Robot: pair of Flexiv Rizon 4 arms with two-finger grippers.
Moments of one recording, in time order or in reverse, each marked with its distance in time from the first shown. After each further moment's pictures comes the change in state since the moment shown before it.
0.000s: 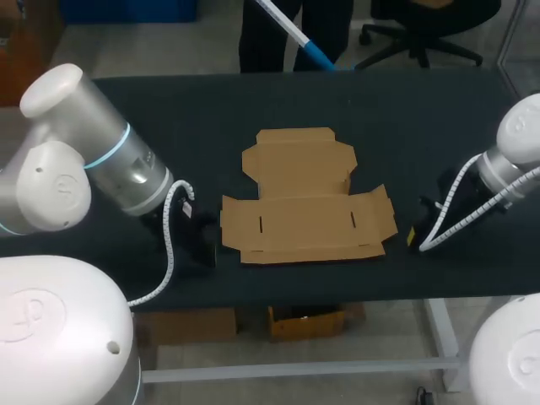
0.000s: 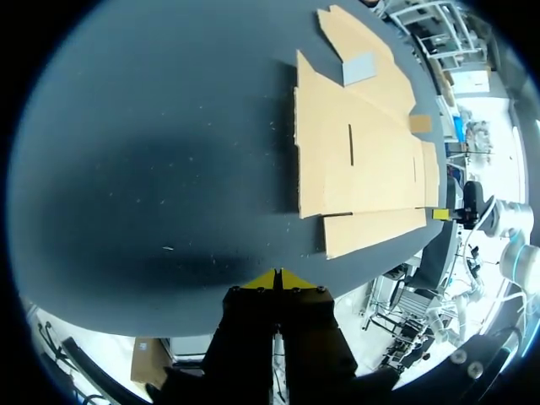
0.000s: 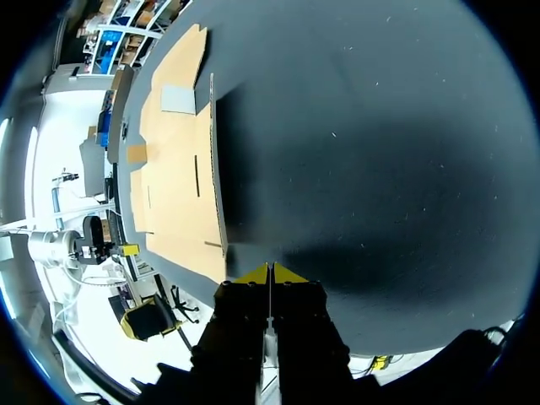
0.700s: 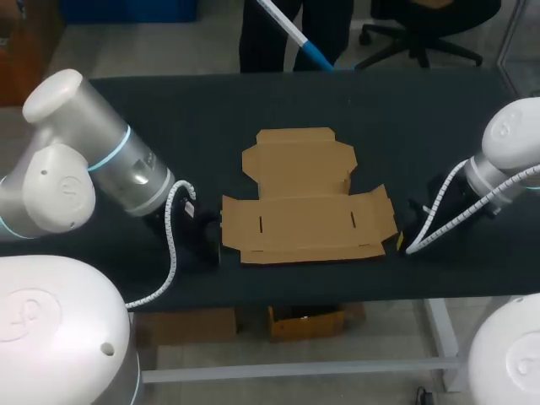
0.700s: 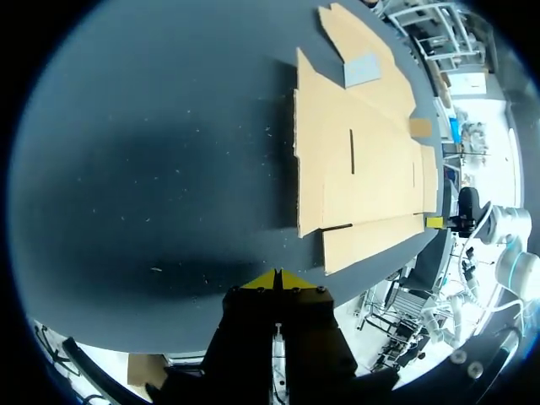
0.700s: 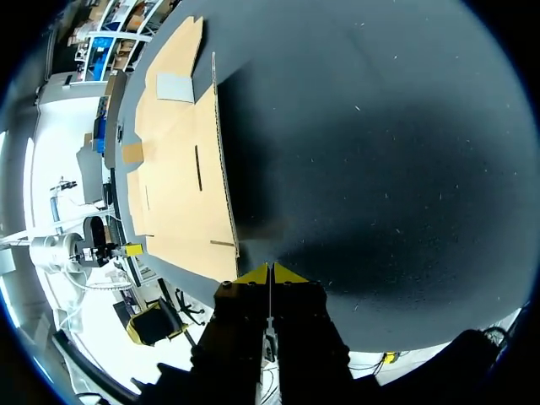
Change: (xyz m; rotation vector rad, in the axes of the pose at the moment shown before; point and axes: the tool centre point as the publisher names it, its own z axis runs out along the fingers) left arm 0.003 -0.011 0.011 -0.002 0.037 -0.001; right arm 0.013 -0.007 0.017 0.010 -0.001 0.044
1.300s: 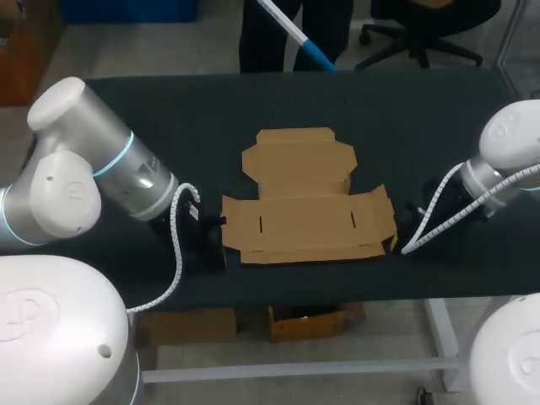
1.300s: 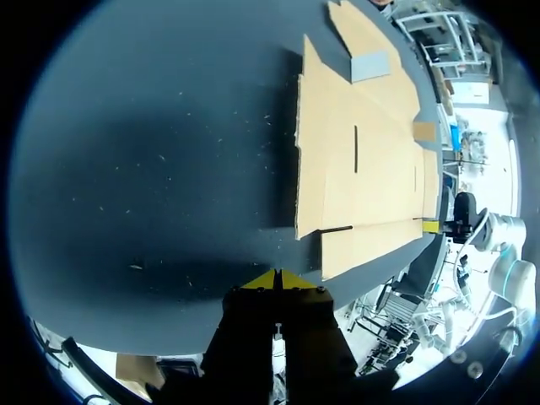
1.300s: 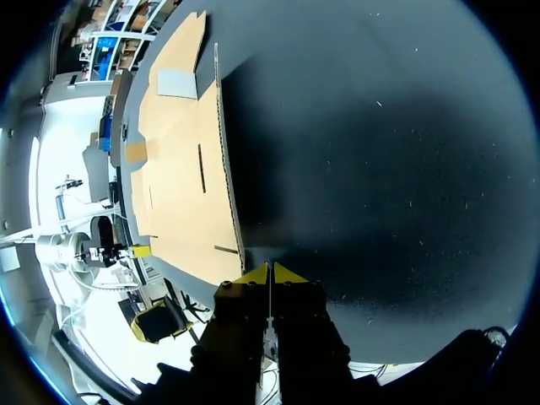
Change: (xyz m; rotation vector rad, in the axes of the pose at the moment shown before) left arm 0.005 0.003 0.013 -0.012 0.025 -0.051; right arm 0.006 0.002 0.011 0.008 0.041 -0.007
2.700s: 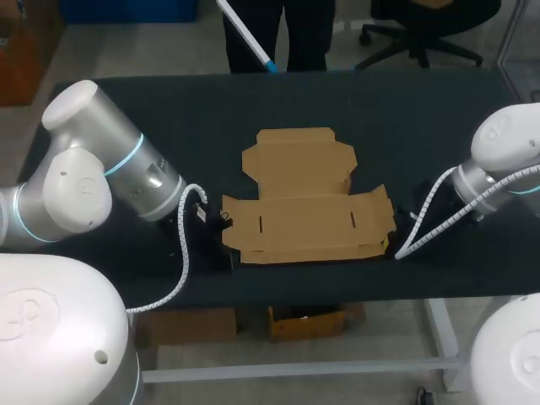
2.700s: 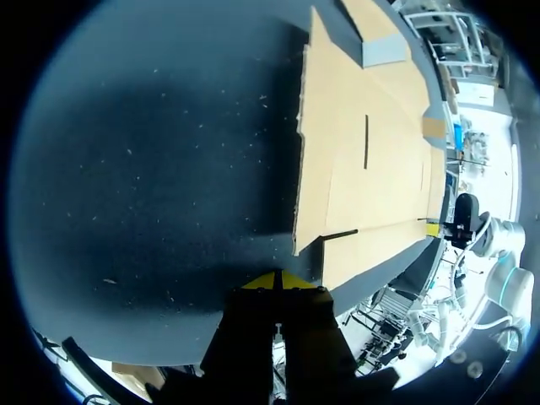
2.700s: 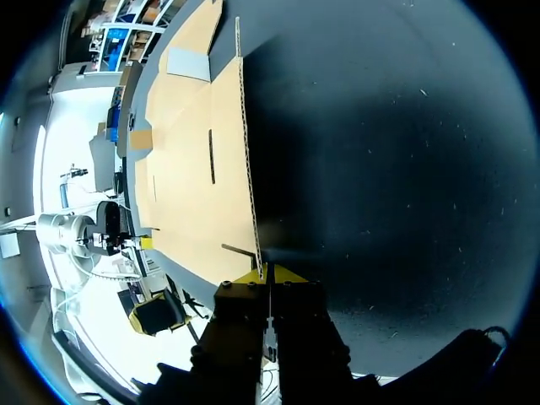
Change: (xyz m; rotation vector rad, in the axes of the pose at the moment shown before) left arm 0.004 -0.002 0.017 -0.056 0.011 -0.021; right arm 0.009 -0.003 0.016 0.013 0.029 -0.051
